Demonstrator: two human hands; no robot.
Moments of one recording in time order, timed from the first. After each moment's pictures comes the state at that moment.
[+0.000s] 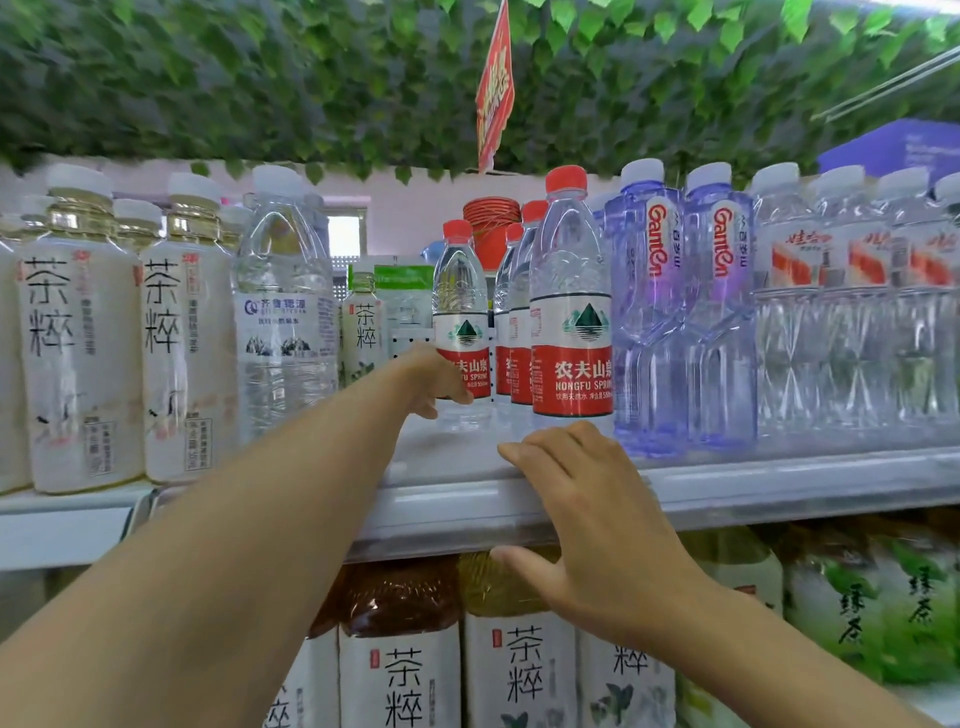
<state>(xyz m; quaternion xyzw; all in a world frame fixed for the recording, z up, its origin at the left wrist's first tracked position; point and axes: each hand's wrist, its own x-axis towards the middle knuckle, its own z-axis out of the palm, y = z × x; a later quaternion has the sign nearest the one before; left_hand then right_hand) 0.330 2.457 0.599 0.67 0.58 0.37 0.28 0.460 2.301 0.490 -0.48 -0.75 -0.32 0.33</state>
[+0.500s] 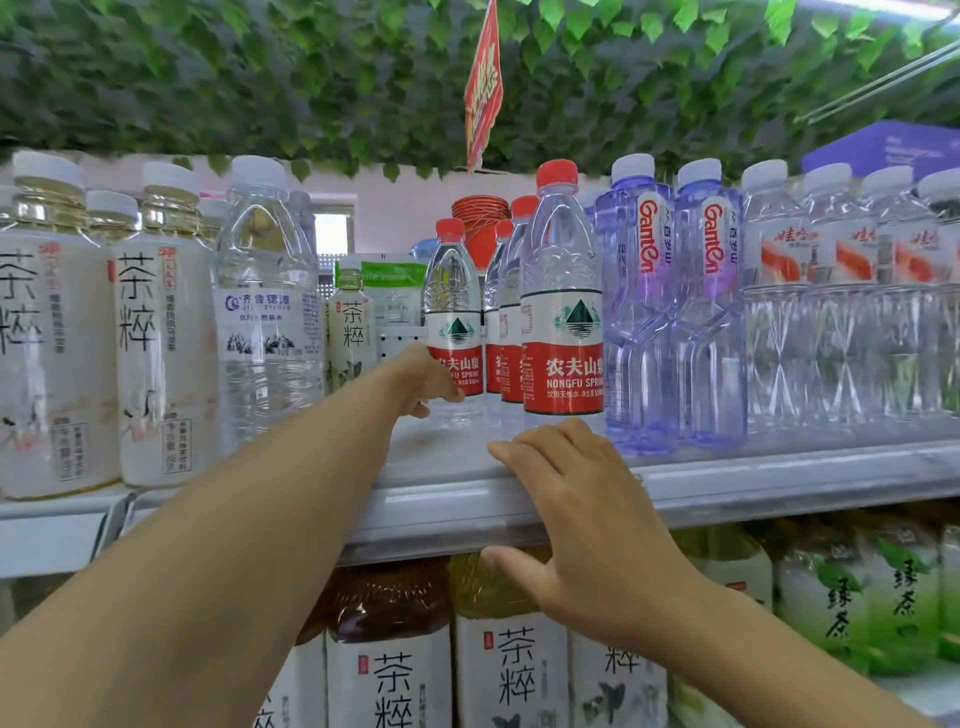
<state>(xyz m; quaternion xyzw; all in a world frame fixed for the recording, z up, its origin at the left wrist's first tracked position) 0.330 2.473 0.592 0.69 0.55 0.37 0.28 0.461 2.302 0.490 -0.47 -0.75 -0.33 0.33</state>
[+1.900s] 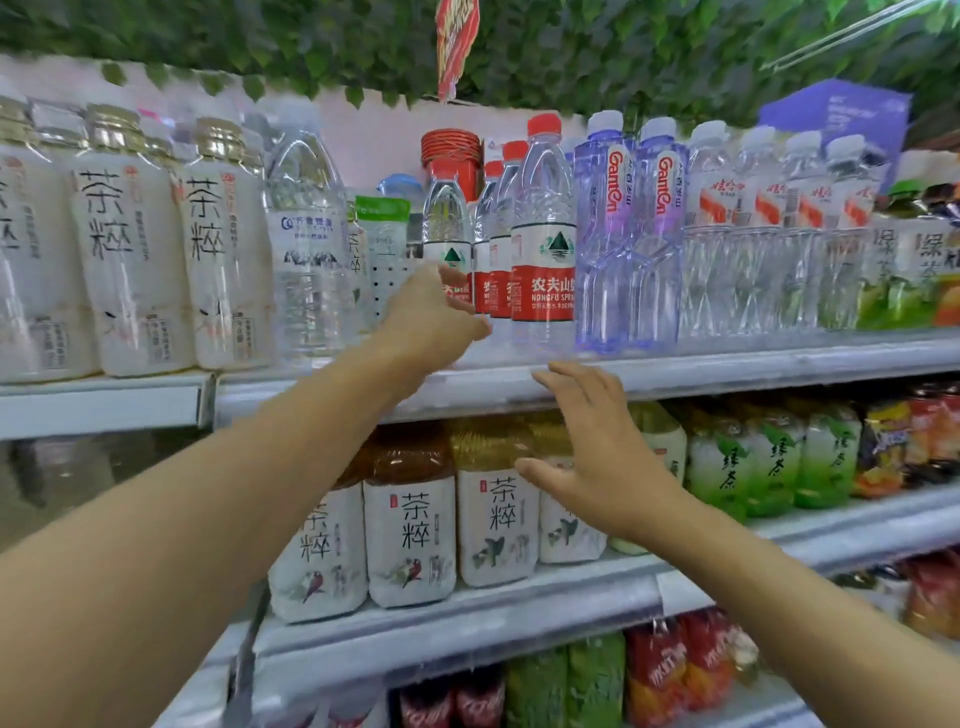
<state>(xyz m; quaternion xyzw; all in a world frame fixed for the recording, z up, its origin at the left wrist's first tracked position) 0.305 2.292 0.560 0.73 0.40 0.48 0.28 0.458 2.233 0.463 -0.57 -0.73 -0.16 0.33</state>
